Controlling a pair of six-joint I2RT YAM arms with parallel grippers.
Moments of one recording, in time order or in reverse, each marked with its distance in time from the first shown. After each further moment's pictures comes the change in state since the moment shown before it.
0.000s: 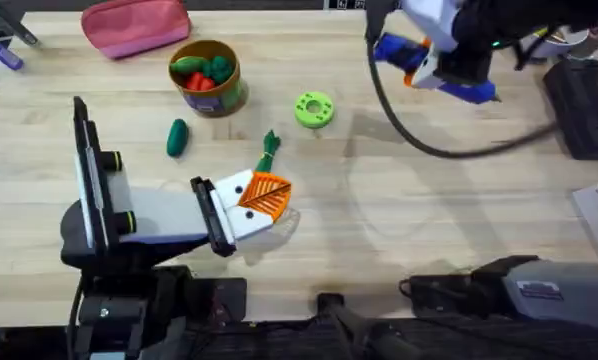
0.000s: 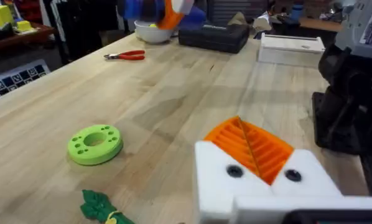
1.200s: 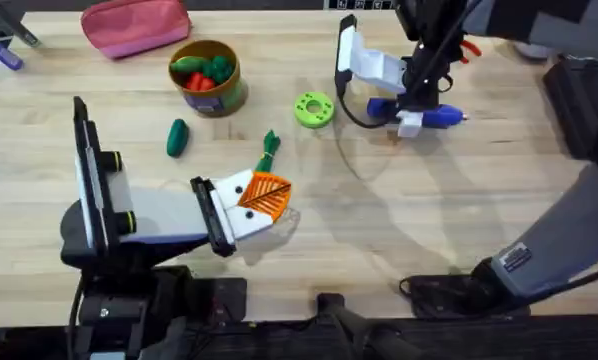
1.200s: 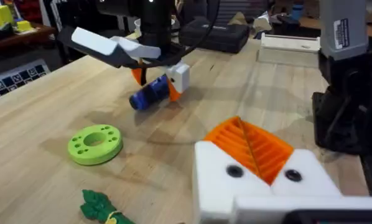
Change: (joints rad) left arm 0.000 0.000 0.000 0.000 0.000 0.000; right arm -0.065 0.483 0.006 0.093 0.172 -0.079
